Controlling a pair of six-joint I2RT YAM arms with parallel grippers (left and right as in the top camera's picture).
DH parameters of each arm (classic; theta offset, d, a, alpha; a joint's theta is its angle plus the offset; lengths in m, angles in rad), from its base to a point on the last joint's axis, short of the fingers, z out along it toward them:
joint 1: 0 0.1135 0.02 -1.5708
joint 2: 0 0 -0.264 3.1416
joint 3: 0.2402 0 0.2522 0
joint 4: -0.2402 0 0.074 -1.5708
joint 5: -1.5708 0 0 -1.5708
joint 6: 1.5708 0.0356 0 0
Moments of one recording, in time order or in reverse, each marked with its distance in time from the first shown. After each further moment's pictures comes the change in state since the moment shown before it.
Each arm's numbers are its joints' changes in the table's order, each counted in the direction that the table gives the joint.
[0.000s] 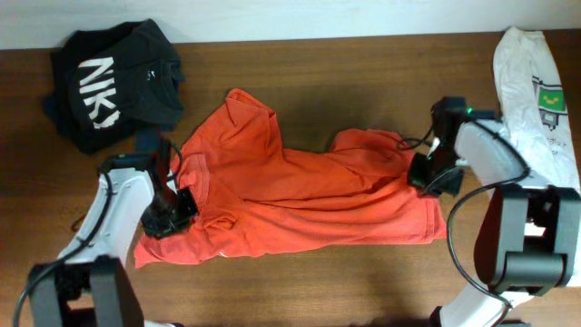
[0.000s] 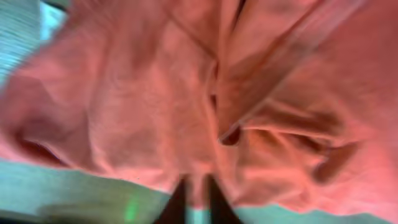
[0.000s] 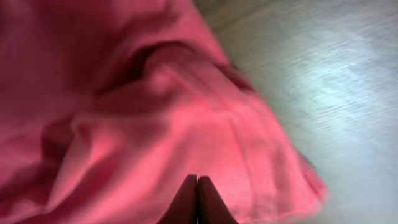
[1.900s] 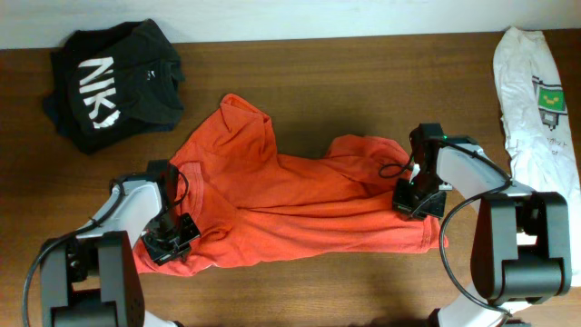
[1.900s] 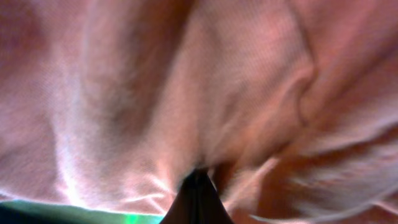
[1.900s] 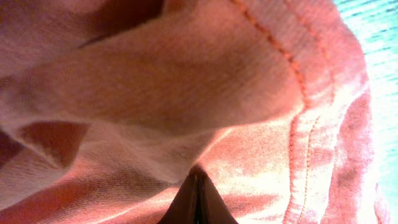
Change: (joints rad) left arm 0.017 0.083 -0.175 0.081 0.079 -0.124; right arm 0.087 -0.053 -0.206 0.103 0.027 -0.005
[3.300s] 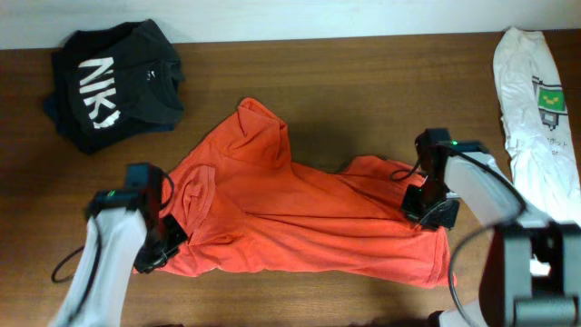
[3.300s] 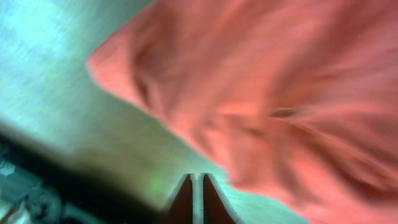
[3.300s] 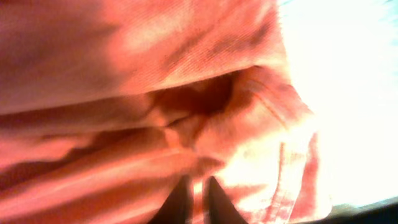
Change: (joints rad) left arm 0.018 -0.330 -0.010 -0.130 0.068 -0.080; right arm 0.000 -0.148 -0.032 -0.132 -0.088 0.105
